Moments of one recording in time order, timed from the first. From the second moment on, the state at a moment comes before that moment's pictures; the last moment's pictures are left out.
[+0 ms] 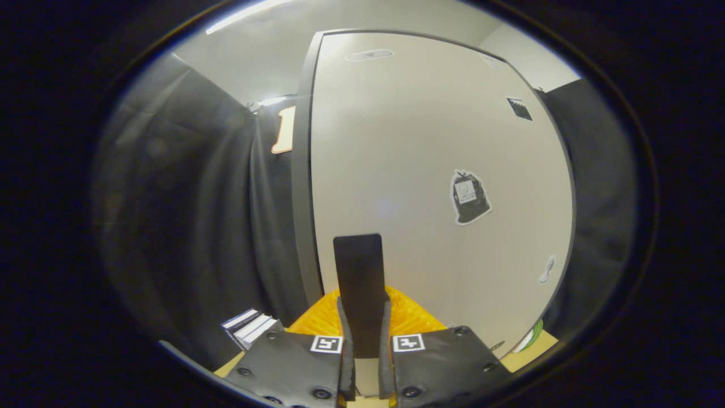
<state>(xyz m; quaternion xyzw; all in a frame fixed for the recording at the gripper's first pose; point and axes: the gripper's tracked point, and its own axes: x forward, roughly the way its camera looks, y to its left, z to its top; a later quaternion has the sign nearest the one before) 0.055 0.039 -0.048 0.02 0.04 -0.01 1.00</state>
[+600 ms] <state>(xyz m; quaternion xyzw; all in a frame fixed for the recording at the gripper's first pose) 0.032 0.032 -0.044 0.04 0.03 -0.02 1.00</state>
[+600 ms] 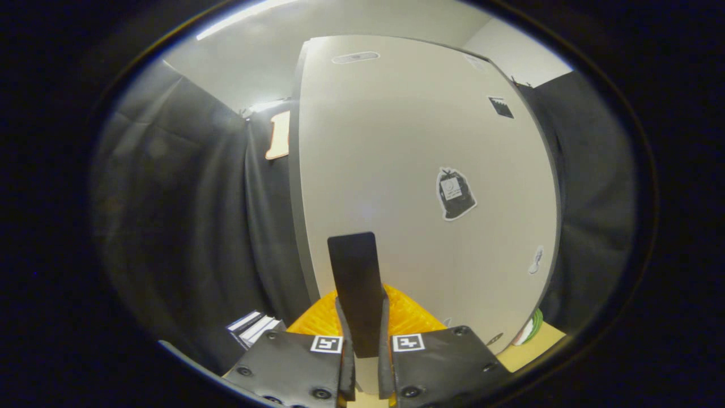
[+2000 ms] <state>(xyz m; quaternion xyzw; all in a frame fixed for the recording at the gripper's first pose) -0.117 -0.061 -0.027 0.05 0.05 0.06 1.00</state>
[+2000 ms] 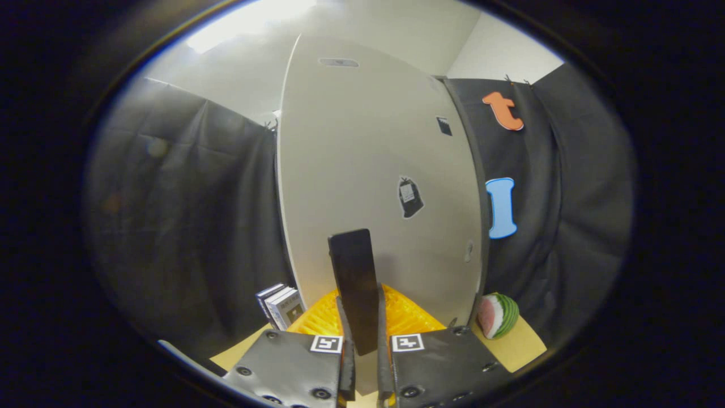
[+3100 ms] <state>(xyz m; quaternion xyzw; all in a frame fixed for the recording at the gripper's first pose) -0.176 -0.227 -0.024 0.05 0.04 -0.05 1.00</state>
